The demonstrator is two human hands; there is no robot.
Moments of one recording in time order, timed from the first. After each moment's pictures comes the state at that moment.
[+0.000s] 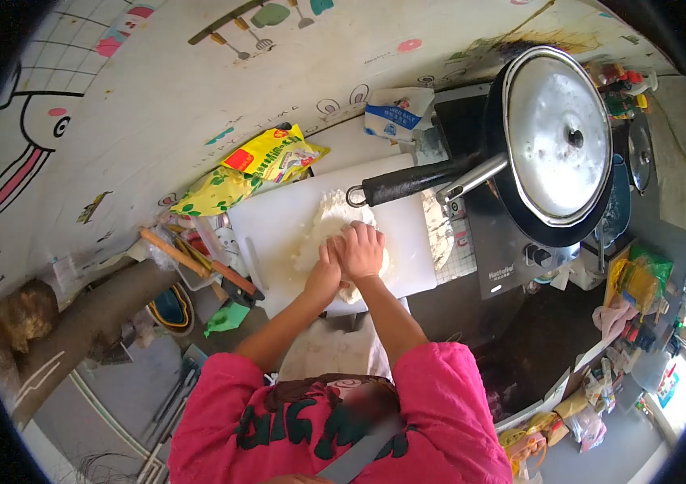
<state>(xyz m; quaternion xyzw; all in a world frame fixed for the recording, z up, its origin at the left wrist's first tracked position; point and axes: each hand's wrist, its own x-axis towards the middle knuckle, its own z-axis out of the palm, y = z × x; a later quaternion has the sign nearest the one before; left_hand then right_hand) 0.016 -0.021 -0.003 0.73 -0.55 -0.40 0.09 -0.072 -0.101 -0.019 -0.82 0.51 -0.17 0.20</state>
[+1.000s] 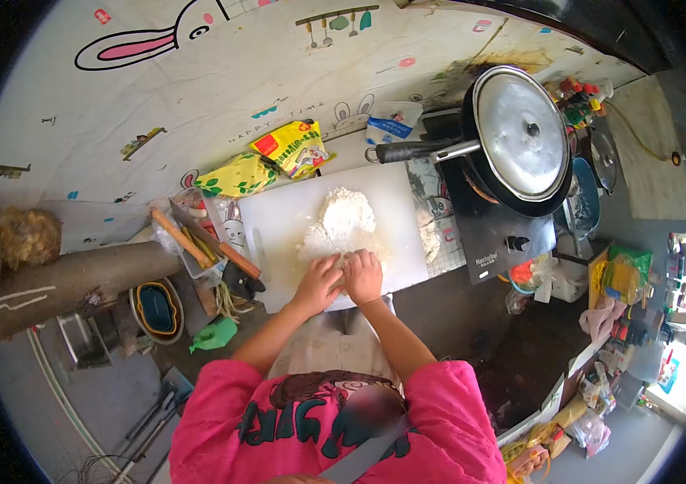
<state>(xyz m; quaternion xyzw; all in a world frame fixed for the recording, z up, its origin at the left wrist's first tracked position) 0.028 0.041 0.026 0.62 -0.70 -0.24 0.28 -0.110 -0.031 0.019 -0.83 0.47 -0.21 0.23</state>
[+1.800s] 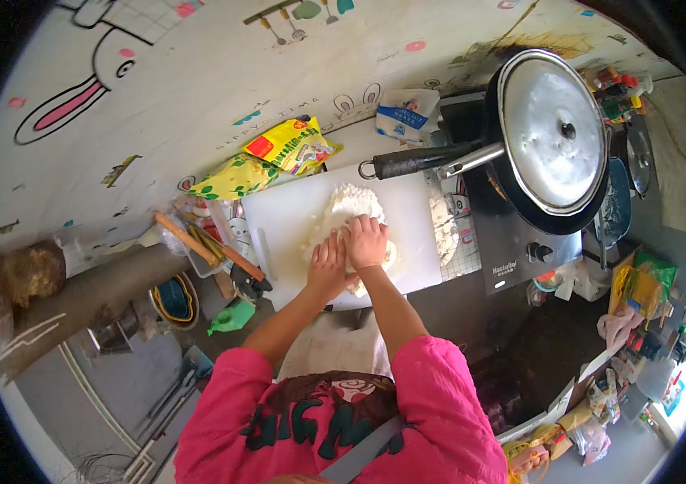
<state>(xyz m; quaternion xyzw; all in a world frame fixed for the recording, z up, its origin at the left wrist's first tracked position) 0.017 0.004 -0.008 0.73 -0.67 -0.14 0.05 -0.064 -0.095 -0.022 -0.83 0.50 -0.14 0.18</state>
